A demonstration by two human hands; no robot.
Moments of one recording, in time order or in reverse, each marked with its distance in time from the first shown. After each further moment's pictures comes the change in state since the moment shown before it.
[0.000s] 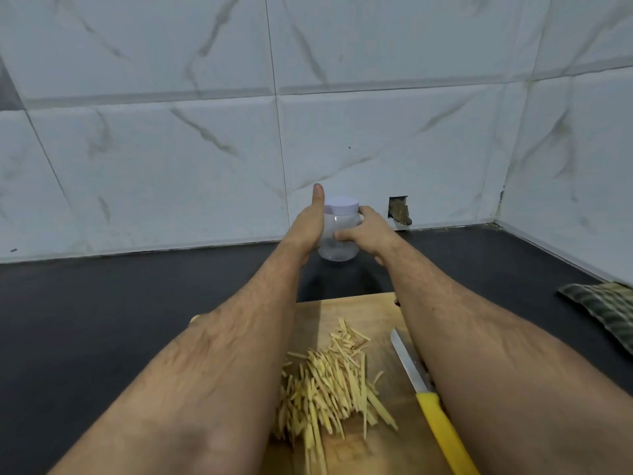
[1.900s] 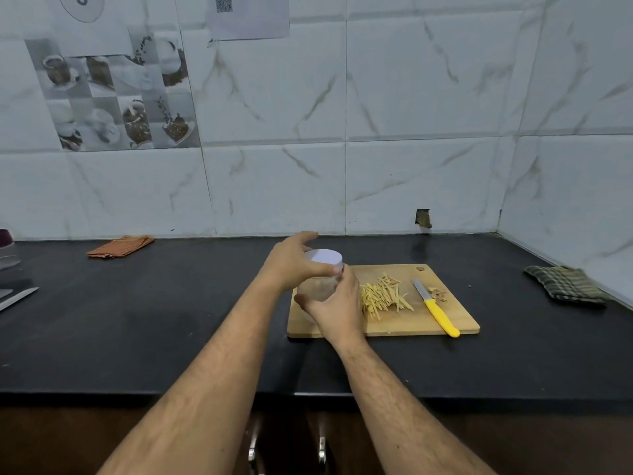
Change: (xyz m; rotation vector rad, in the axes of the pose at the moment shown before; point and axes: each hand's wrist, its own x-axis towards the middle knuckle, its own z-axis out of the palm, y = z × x) left_hand -0.304 0.015 -0.132 0.478 0.113 0.169; right_hand -0.326 -0.060 0.147 -0.053 0.226 -0.195
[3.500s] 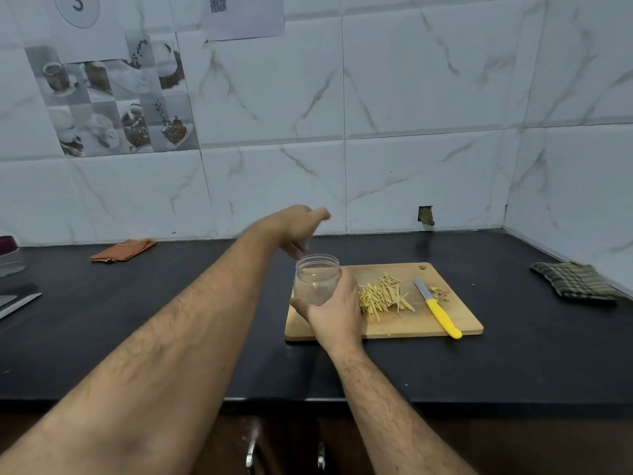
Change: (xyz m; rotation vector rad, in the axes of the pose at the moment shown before) left_hand 0.044 0.058 -0.028 0.108 -0.146 -0.167; right_hand -0.008 -0.002 0.003 -0.034 0.058 -0.009
